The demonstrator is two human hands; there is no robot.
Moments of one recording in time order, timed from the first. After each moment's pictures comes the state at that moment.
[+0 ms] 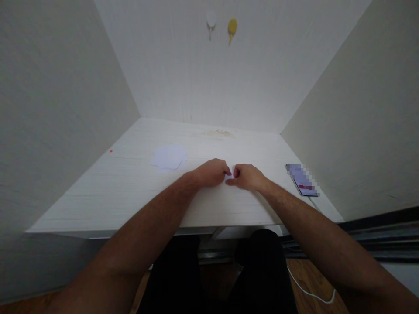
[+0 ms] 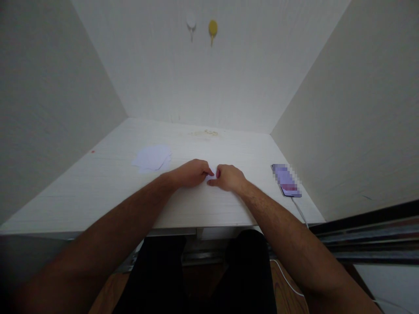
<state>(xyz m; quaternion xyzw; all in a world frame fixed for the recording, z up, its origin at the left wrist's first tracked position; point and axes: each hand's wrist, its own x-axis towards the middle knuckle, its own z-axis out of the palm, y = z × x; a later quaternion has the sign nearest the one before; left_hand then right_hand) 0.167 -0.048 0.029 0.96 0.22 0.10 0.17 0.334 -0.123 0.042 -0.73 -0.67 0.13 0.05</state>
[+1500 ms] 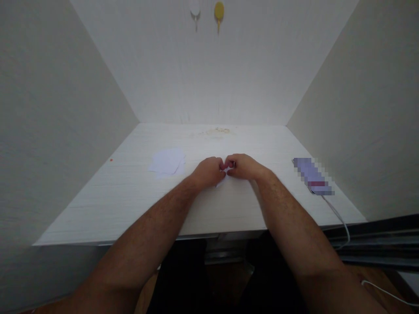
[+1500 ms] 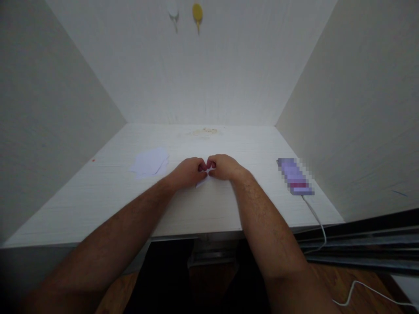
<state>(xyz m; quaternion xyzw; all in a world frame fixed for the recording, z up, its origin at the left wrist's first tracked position) 0.170 -0.050 0.033 0.89 0.41 0.10 0.17 0.348 -0.078 0.029 -0.59 -0.78 0.15 0.14</state>
